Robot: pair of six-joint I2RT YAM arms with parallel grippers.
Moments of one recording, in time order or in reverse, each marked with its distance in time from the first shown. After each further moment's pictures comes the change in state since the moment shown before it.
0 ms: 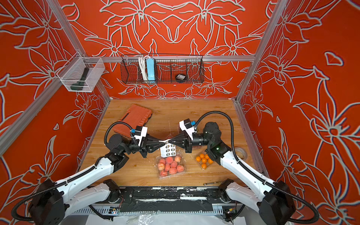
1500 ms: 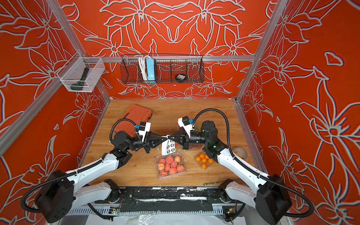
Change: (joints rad) left arm 0.042 0.126 0.013 0.075 -0.035 -0.052; right arm 0.003 0.070 0.000 0.029 0.080 0.011
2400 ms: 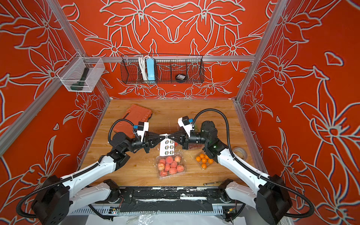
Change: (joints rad) left arm 0.010 -0.072 -0.032 -0.100 -0.105 0.040; right arm 0.002 -0.006 0.000 -0.029 0.046 -0.005
